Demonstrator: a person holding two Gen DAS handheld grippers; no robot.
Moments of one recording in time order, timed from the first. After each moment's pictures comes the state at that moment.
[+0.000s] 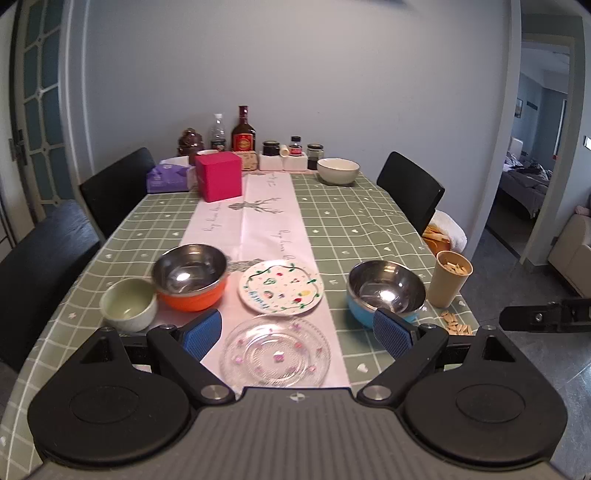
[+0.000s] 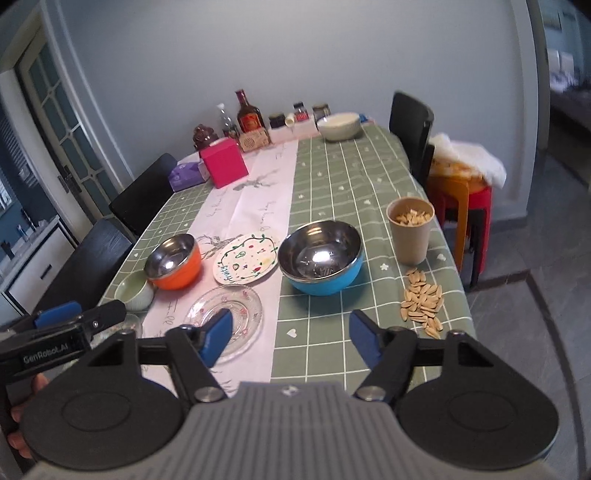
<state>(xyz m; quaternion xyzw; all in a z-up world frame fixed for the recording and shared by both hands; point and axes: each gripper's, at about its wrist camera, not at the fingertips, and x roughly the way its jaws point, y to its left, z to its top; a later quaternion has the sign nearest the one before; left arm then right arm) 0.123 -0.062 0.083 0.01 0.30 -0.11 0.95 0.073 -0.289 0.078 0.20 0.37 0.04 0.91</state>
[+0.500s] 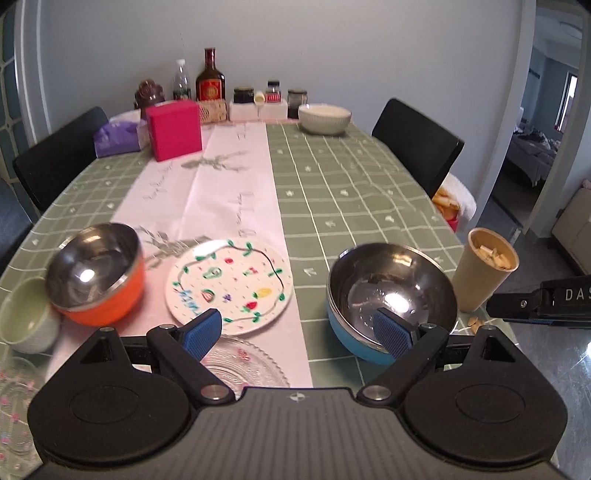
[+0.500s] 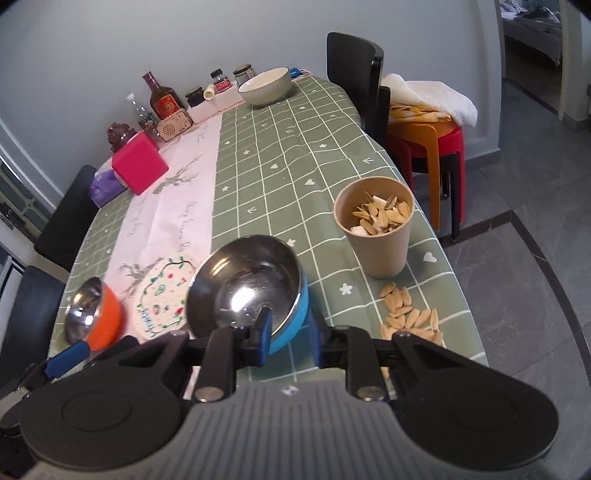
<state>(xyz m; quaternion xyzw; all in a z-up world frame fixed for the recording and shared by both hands) 0.249 -0.135 -0.010 0.02 0.37 -0.12 0.92 0.210 -0.333 -0.006 0.23 0.41 -0.03 0.88</state>
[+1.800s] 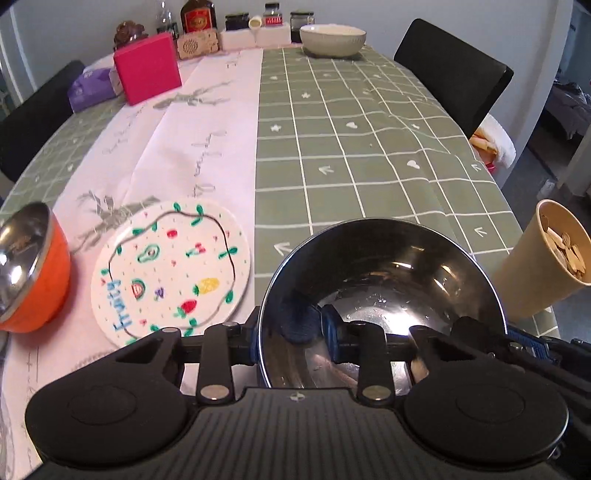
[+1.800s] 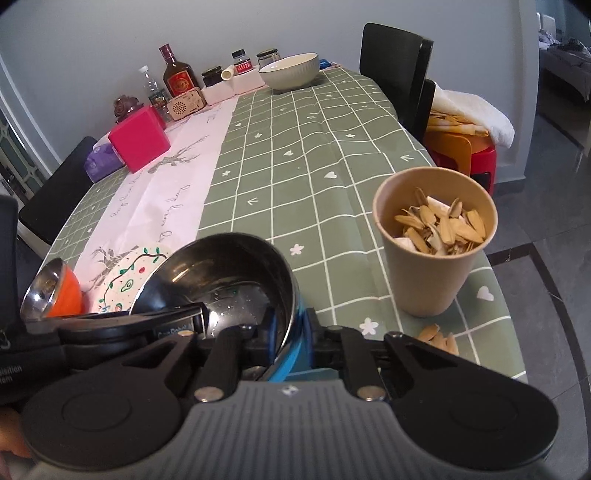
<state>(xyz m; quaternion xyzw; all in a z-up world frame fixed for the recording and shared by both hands) 0.333 -0.204 -0.058 0.04 0.49 -0.07 0.87 0.265 -0.324 -0.061 0.18 0.42 -0.01 0.89</state>
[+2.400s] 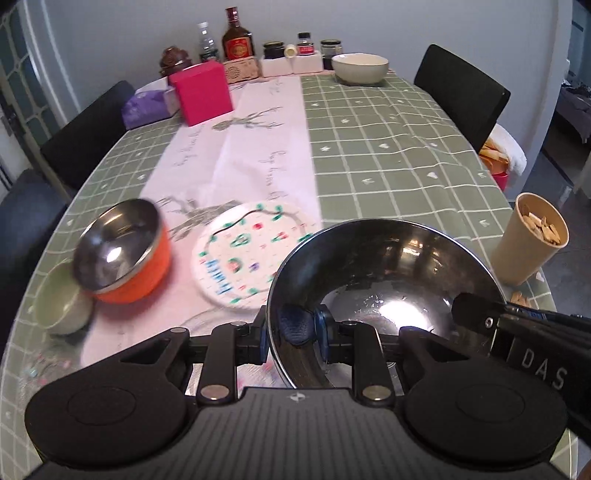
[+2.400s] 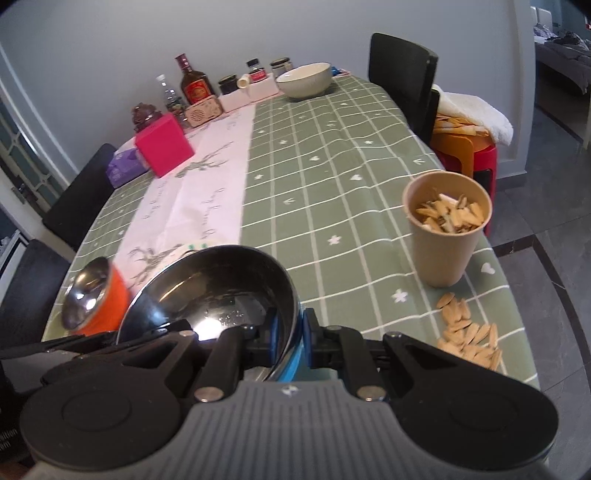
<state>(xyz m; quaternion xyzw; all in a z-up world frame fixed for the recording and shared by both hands) 0.258 -0.152 0.002 0.08 0.45 -0.02 0.89 0.222 -0.279 -0.008 0.21 0.41 0.01 0.89</state>
